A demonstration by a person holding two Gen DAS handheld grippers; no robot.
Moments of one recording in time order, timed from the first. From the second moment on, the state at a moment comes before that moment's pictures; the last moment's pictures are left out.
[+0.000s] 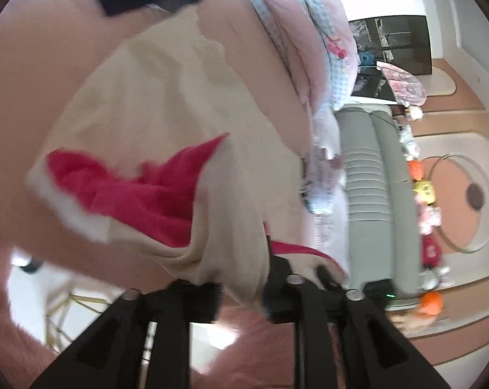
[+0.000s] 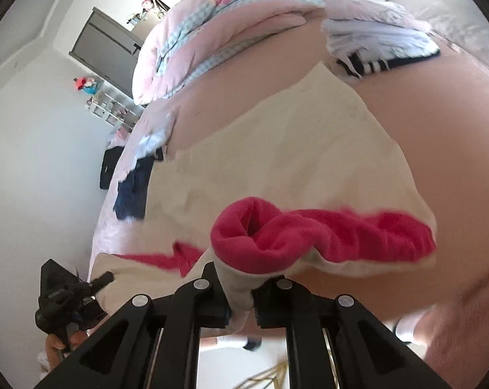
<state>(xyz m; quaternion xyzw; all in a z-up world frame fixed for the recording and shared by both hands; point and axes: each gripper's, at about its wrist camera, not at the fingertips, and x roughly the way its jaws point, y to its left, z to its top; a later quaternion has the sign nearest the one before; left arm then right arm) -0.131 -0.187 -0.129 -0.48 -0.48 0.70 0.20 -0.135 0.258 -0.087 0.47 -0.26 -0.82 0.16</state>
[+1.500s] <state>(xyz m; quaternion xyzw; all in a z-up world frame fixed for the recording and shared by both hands) -0.327 -0.188 -0.160 -0.46 -0.13 0.87 0.13 -0.363 0.248 -0.122 0.42 -0.03 -0.90 0.12</state>
